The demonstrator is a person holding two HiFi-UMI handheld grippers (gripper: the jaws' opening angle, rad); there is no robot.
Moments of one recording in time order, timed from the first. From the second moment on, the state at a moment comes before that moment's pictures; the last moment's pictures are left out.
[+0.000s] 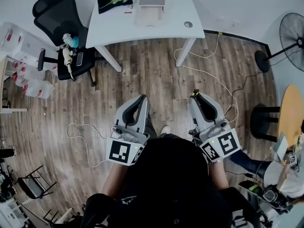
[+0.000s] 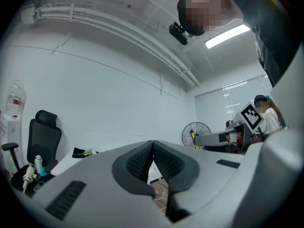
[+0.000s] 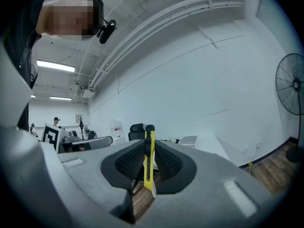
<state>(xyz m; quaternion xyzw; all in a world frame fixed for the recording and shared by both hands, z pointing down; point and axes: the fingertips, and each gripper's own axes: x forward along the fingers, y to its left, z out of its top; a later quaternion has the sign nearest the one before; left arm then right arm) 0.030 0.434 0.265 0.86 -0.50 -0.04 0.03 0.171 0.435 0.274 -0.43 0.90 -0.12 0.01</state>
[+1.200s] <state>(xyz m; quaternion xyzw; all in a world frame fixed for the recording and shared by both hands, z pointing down) -0.088 0.209 0.268 0.90 -0.43 -0.03 0.02 0.064 0.232 0.278 -0.51 0.85 -0.13 0.02</state>
